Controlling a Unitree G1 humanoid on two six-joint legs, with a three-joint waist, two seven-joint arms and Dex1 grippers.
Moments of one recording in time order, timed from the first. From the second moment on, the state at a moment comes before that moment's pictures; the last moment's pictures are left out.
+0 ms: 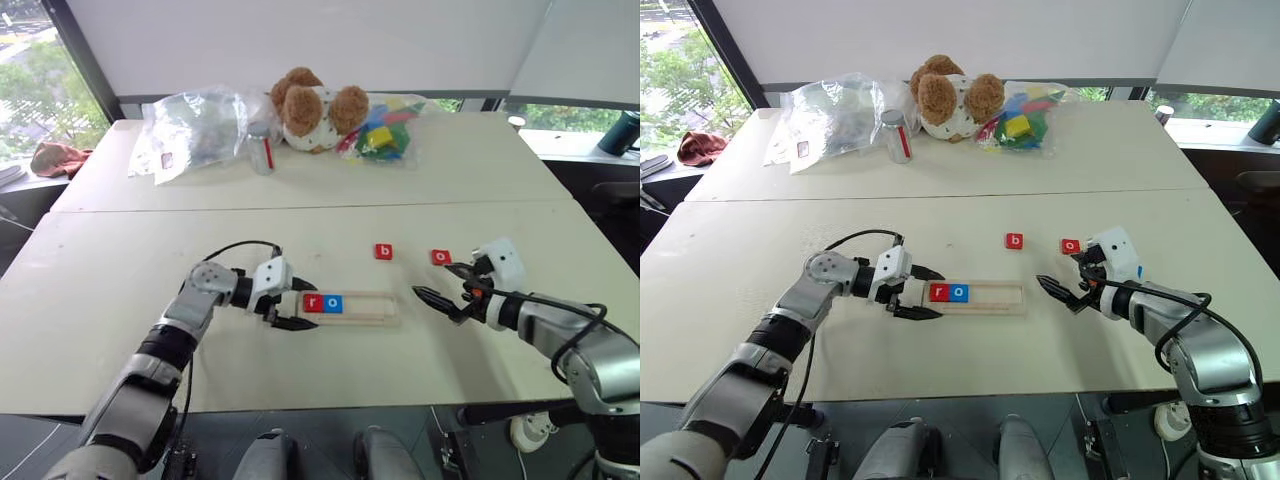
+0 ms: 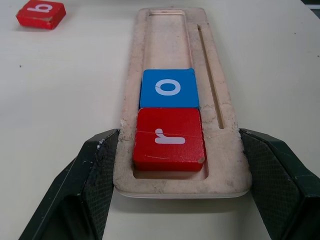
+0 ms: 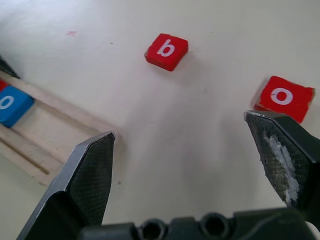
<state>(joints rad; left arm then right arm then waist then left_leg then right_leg) -0.68 0.41 -0.30 0.65 -0.14 -0.18 -1.35 -0.14 -0.72 -0.13 -0.36 0.45 0.77 0.54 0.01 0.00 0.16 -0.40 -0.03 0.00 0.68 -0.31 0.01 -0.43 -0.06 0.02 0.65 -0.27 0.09</state>
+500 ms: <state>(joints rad) -0.55 0.55 -0.25 0.45 -0.16 -0.08 -1.37 -0.27 -0.60 -0.11 -0.34 0.41 0.83 0.42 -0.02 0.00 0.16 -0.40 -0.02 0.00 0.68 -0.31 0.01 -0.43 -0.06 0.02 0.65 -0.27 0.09</state>
